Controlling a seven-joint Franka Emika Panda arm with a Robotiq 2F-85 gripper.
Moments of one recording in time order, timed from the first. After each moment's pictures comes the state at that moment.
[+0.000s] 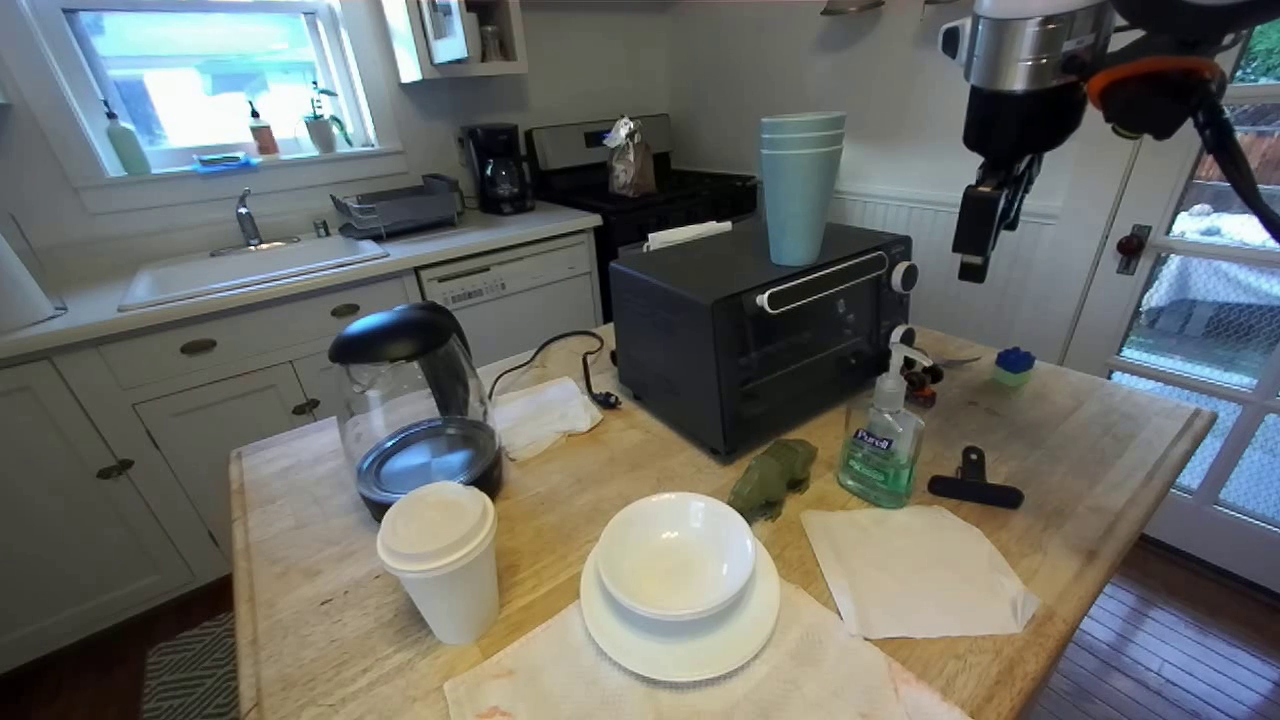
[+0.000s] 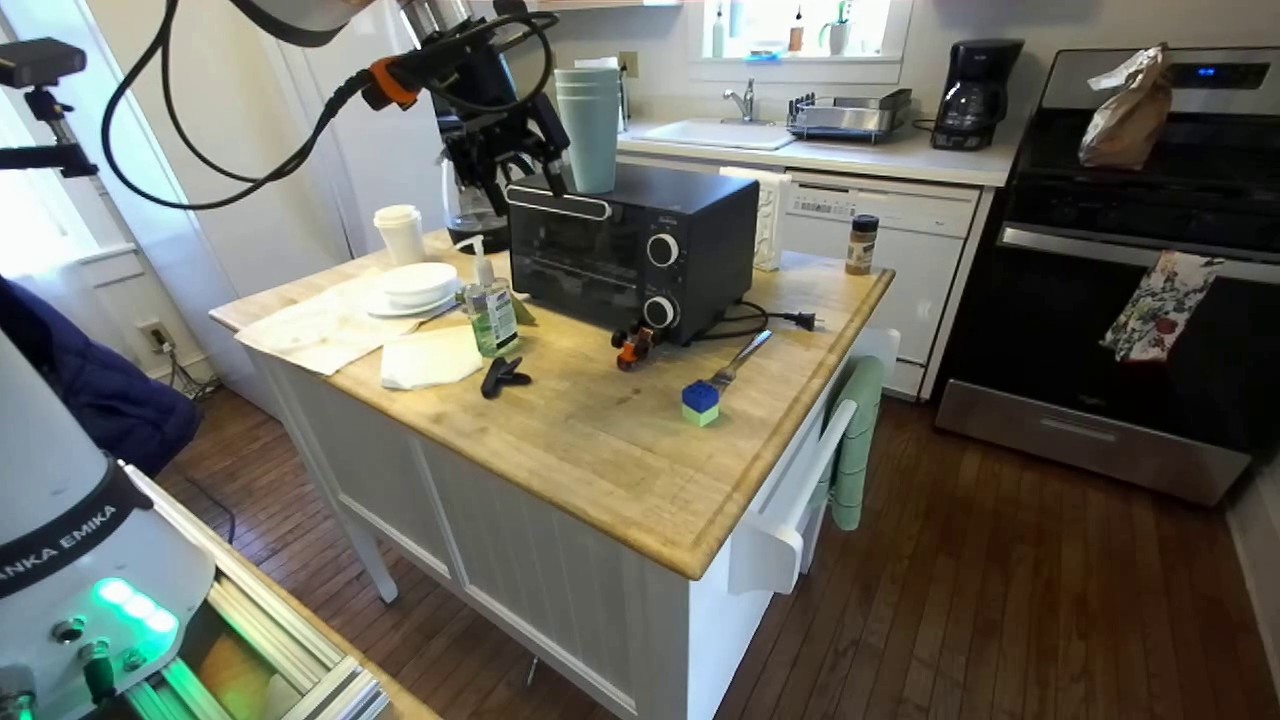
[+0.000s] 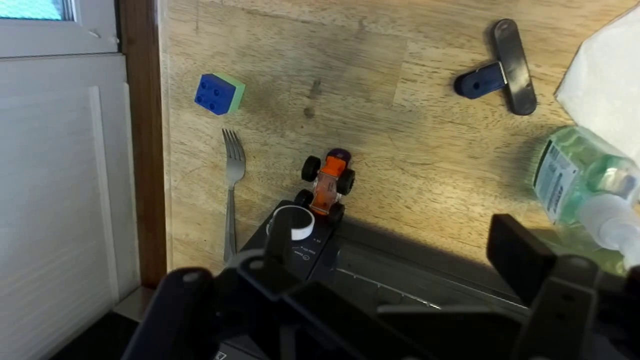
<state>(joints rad) -0.09 -0.19 -0.02 -2.40 -0.45 2.28 0.06</state>
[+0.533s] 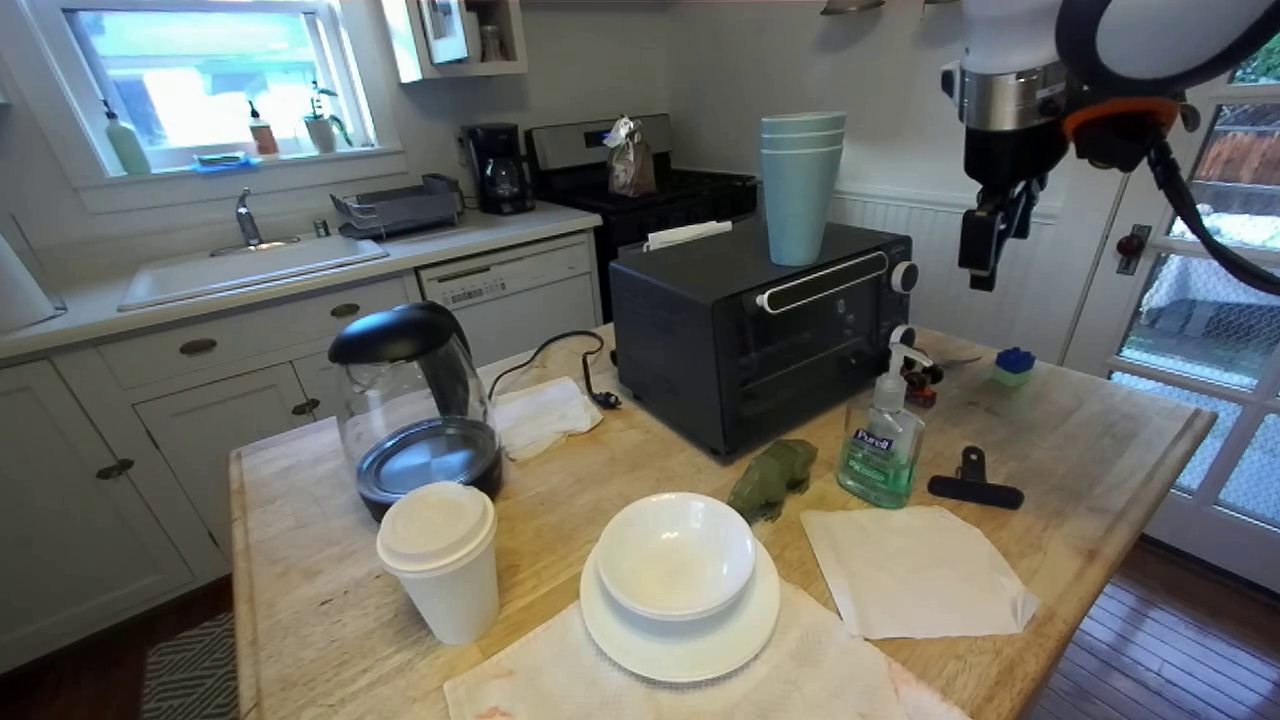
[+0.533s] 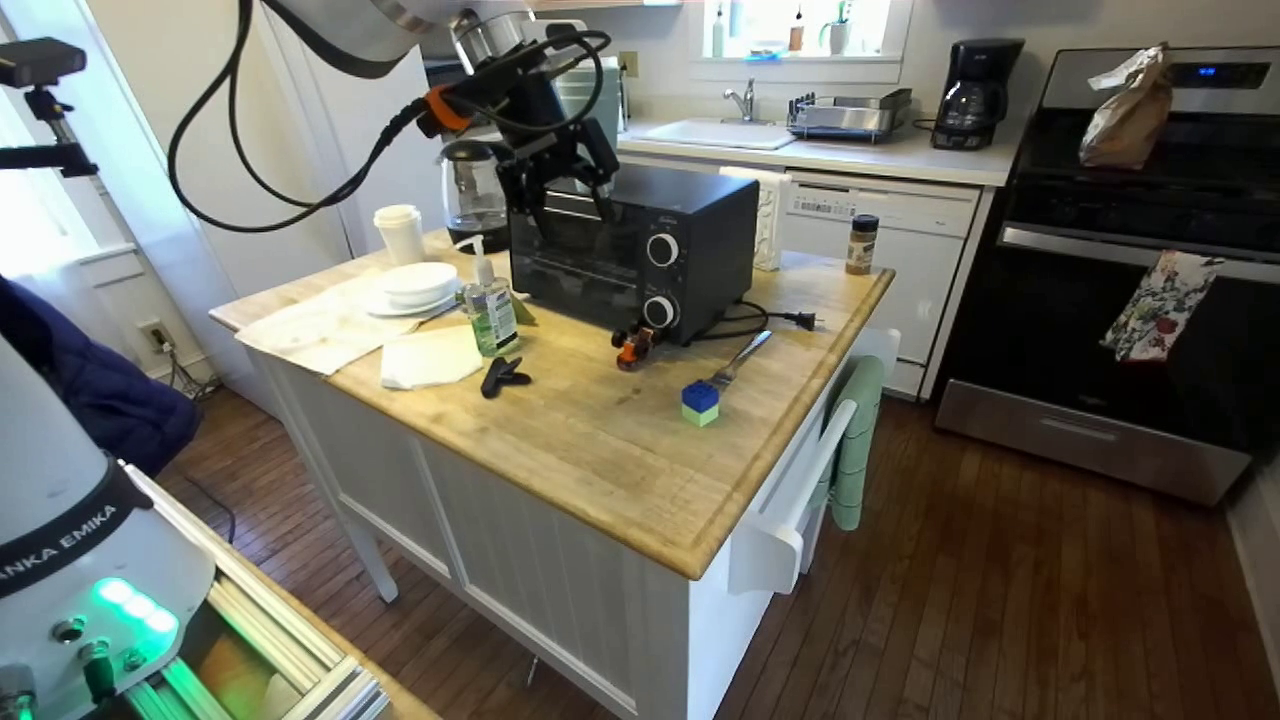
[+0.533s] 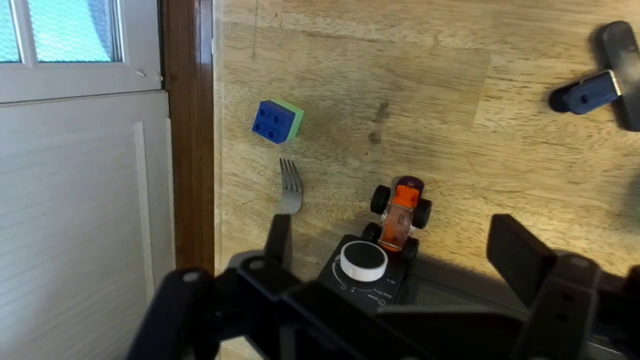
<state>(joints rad) -0.14 -0.06 -0.07 -2.32 -0.56 2.28 0.10</state>
